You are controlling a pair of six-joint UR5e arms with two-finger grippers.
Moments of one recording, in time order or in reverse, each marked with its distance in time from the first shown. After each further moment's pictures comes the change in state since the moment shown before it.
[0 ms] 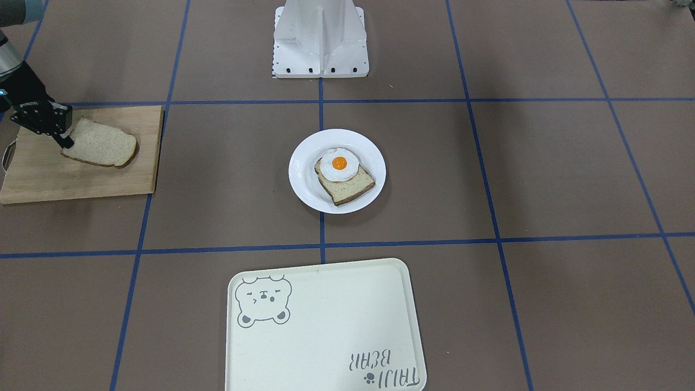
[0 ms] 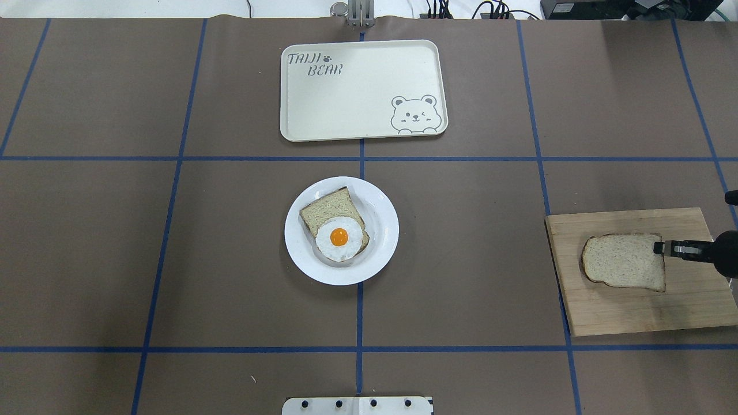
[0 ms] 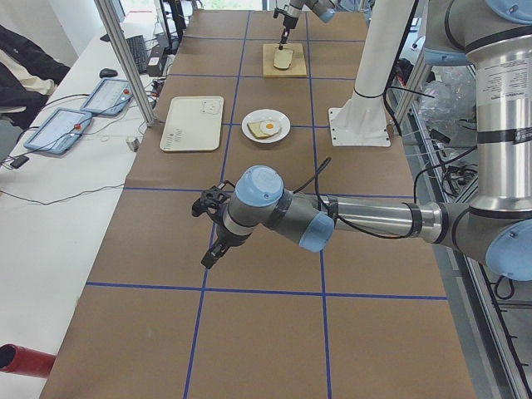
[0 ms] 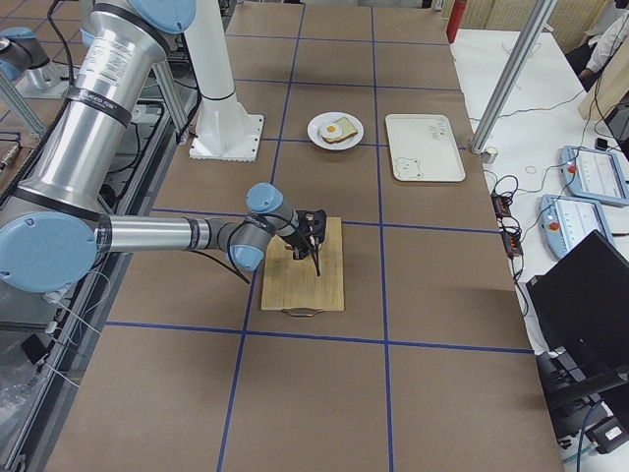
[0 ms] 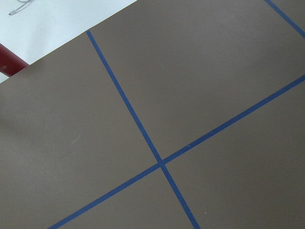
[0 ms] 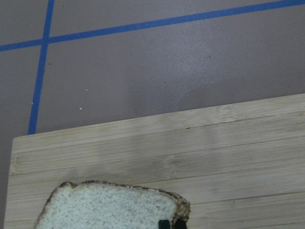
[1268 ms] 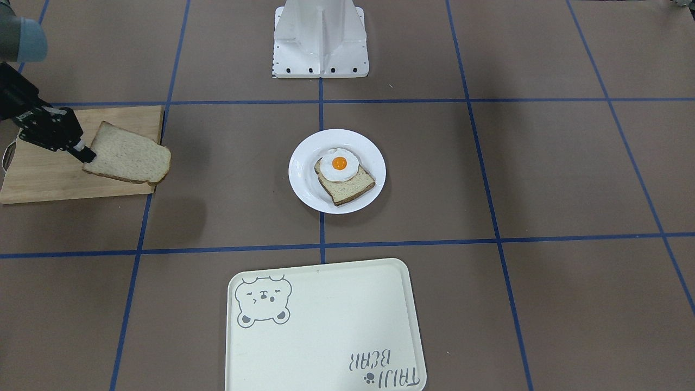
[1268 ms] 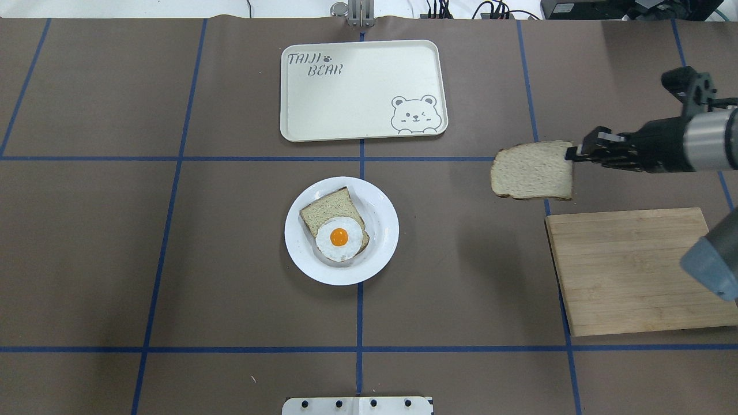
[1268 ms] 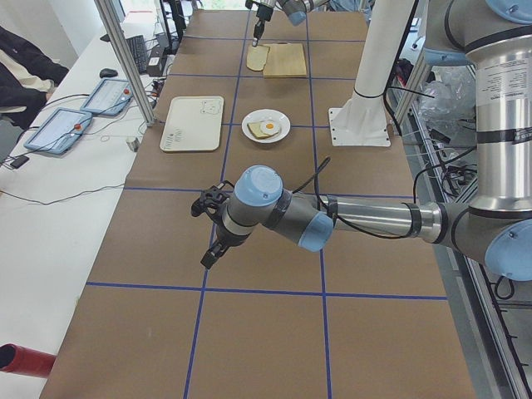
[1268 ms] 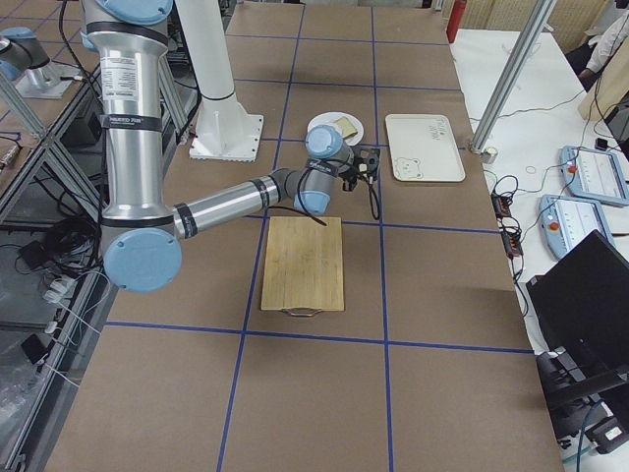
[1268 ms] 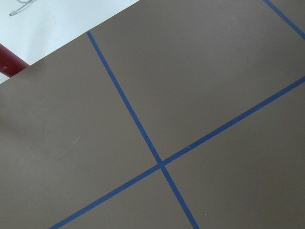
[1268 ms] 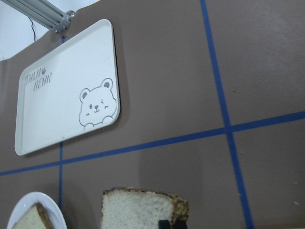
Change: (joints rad) left arm 0.001 -0.003 0.002 0.001 0.000 -0.005; right arm 0.126 0.471 0.010 -0.193 0.170 0.268
